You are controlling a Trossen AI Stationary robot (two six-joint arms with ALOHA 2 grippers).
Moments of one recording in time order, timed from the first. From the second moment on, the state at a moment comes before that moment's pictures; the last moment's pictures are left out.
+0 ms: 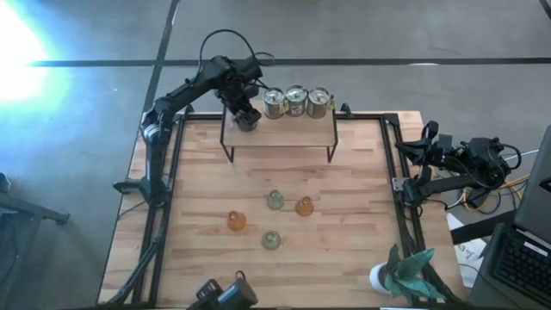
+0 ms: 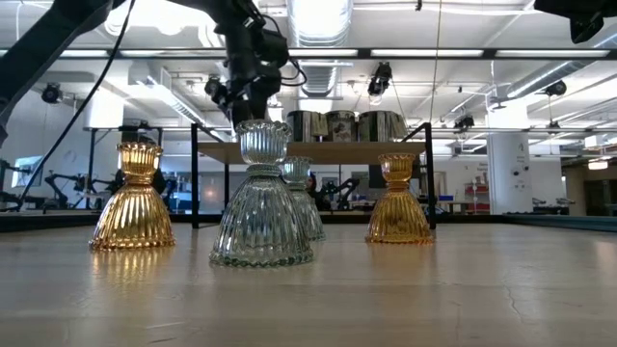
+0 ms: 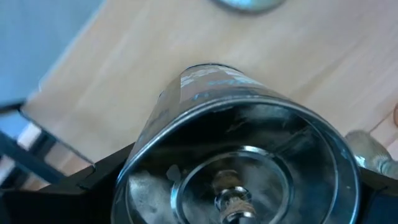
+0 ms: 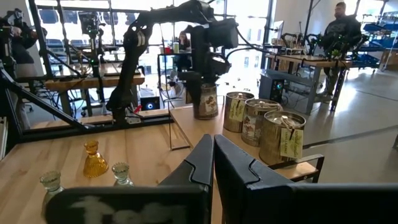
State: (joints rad) left arm 0.68 1.96 2.11 -1.49 0.05 -0.06; right arm 0.19 0.03 0.72 -0.70 0.52 0.02
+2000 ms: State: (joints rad) left arm 0.55 1.30 1.56 -0.77 -0.03 0.05; right arm 0.19 0.03 0.72 -0.70 0.52 0.02
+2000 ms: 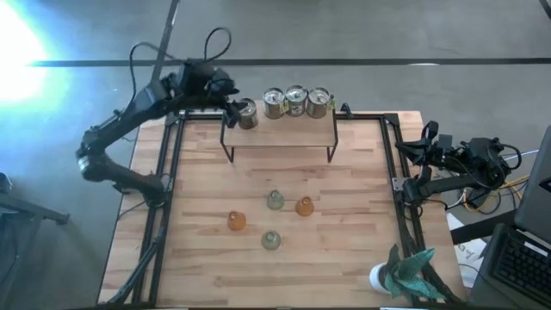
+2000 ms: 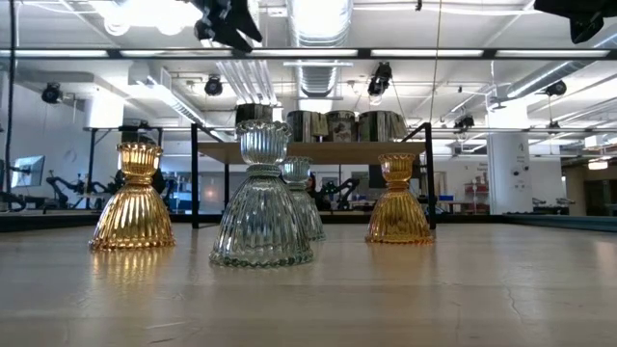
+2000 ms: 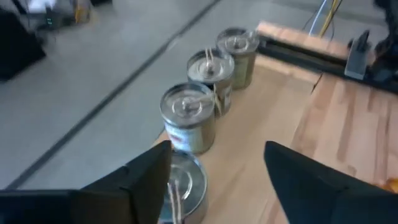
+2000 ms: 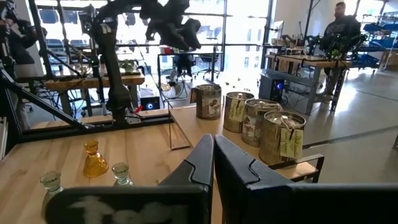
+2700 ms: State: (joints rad) left arm 0.56 1.05 0.81 -0.11 0.07 0.12; right arm 0.19 0.03 0.72 -0.70 0.52 0.02
